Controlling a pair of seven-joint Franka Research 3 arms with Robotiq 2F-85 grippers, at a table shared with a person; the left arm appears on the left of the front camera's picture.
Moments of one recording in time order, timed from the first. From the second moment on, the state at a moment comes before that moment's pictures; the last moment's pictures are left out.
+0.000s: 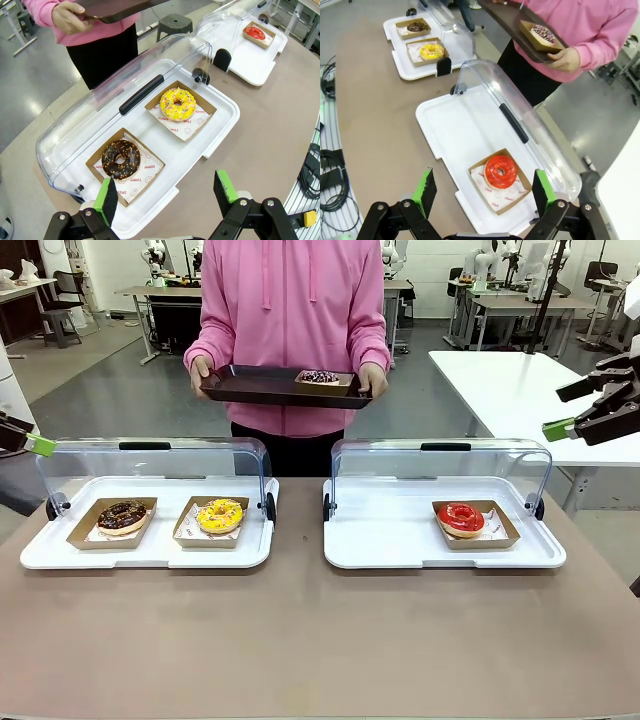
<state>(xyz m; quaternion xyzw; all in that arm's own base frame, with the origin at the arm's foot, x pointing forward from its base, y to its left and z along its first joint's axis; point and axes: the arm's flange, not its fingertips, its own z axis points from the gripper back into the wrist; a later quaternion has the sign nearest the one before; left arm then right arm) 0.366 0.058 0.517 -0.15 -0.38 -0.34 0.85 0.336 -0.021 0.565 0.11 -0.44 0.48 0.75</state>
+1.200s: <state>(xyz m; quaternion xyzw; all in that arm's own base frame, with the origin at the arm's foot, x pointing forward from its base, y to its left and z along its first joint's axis) 0.366 0.058 0.517 -0.15 -0.38 -0.34 0.85 0.335 -0.021 0.566 0.11 -0.44 0.48 0.75</state>
